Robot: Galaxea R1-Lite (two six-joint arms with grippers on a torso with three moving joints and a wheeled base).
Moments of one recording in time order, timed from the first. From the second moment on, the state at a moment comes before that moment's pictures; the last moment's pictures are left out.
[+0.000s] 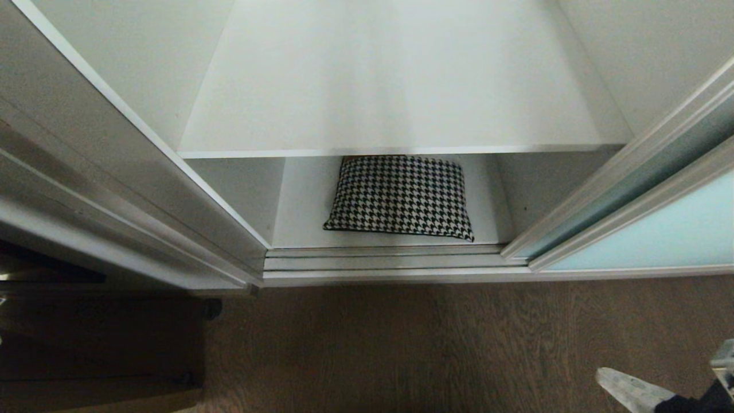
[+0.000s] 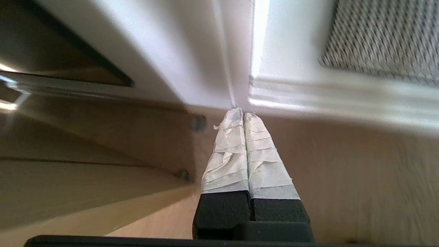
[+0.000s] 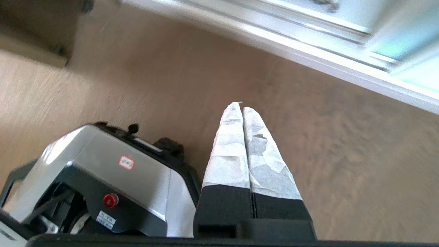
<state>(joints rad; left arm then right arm) -0.05 0.54 -0.41 -0.10 0.23 -0.03 0.62 1.02 -0.02 -0.75 -0.21 0.03</state>
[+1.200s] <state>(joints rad) 0.02 0.01 -0.02 0.01 -0.01 0.06 0.45 0.56 0.00 -0.48 -0.23 0.14</state>
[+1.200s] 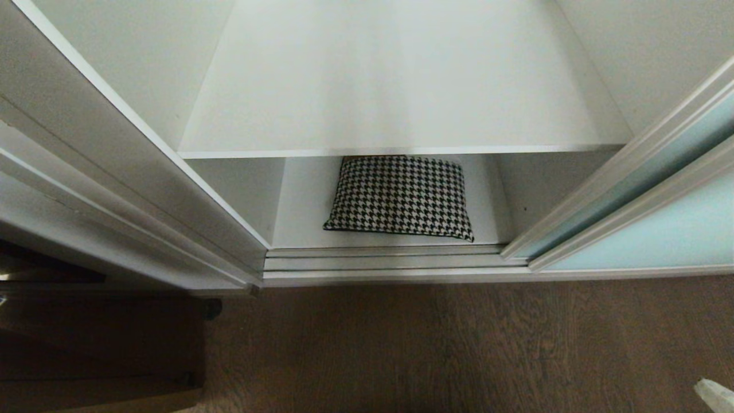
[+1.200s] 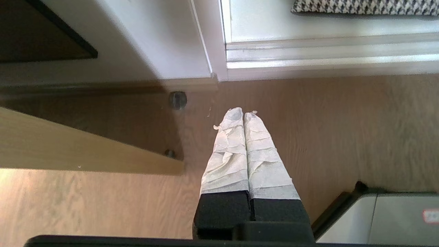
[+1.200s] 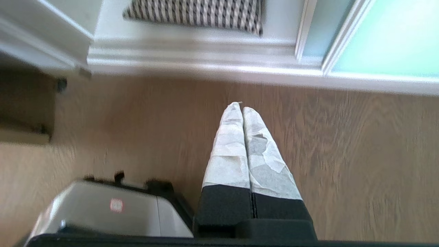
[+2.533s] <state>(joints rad) 0.02 0.00 0.00 0.01 -0.01 0.05 0.36 0.42 0.00 -0.41 -0.37 0.15</state>
